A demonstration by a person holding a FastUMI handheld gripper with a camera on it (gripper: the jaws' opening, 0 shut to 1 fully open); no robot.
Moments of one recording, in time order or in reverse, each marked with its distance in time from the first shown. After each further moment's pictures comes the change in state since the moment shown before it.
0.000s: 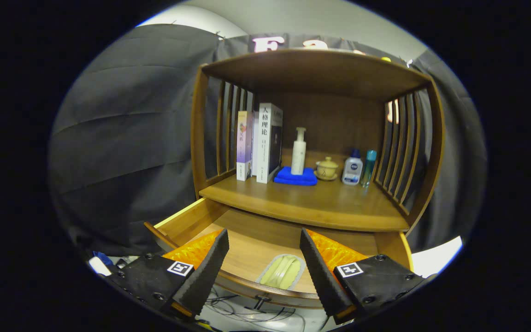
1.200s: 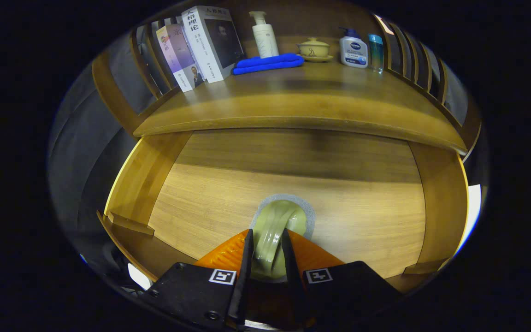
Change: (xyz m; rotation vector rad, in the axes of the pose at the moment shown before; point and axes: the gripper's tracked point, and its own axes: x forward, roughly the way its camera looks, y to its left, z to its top) arm 0.074 -0.021 -0.130 0.247 0.640 0.009
